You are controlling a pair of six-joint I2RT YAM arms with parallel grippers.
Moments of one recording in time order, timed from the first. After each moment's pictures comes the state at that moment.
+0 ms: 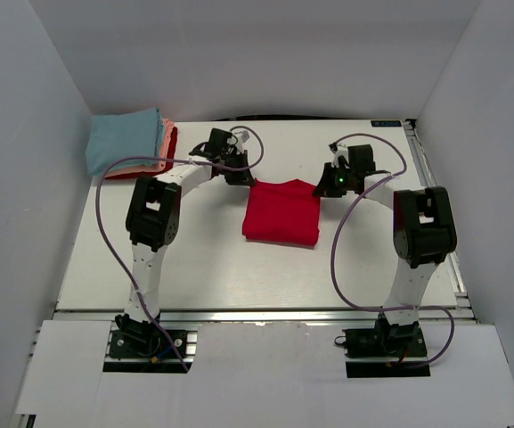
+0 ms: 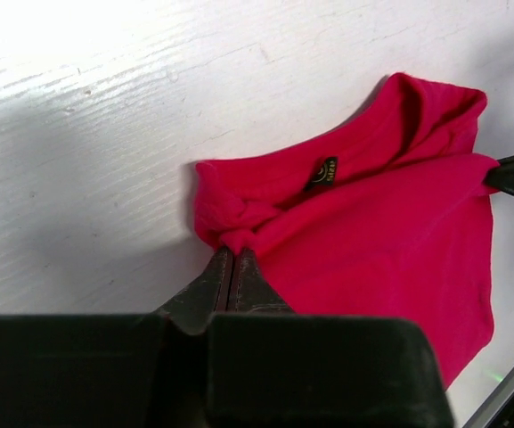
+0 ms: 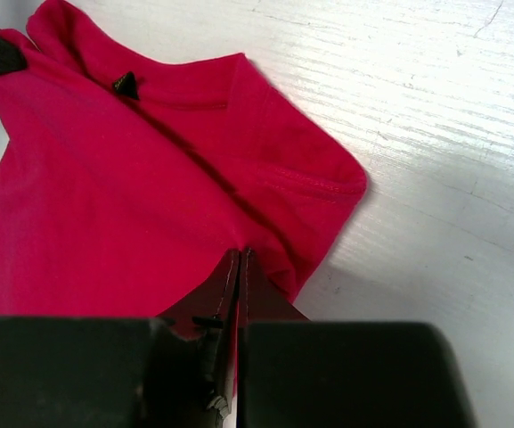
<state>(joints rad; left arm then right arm) -0.36 2.26 1.73 -0.32 0.43 -0.33 0.17 1.93 1.21 -0.11 -0.51 0.15</state>
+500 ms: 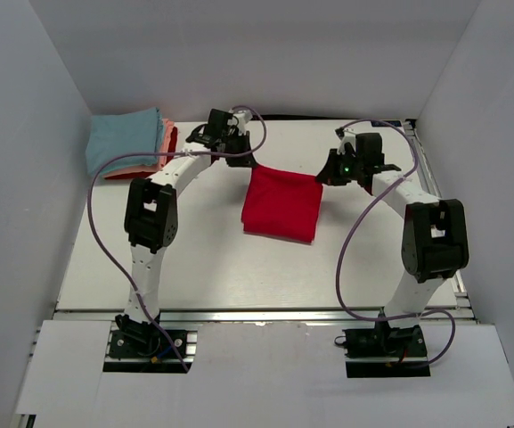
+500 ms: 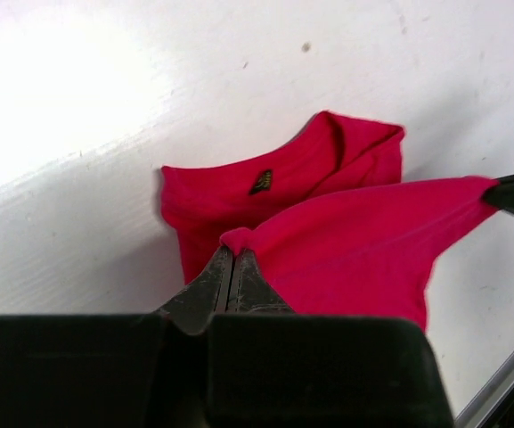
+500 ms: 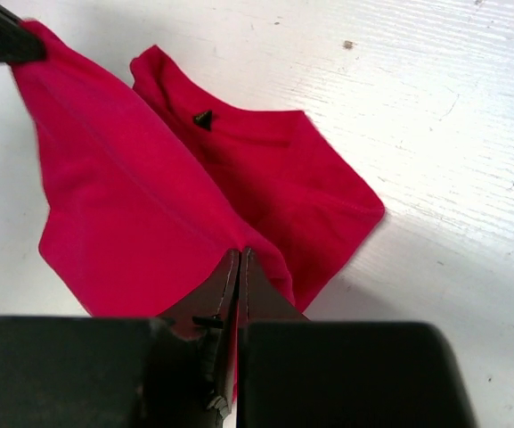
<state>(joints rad) -0.37 2.23 1.91 -0.44 0.40 -0.29 0.17 1.78 1.22 -0.12 -0.50 0.15</state>
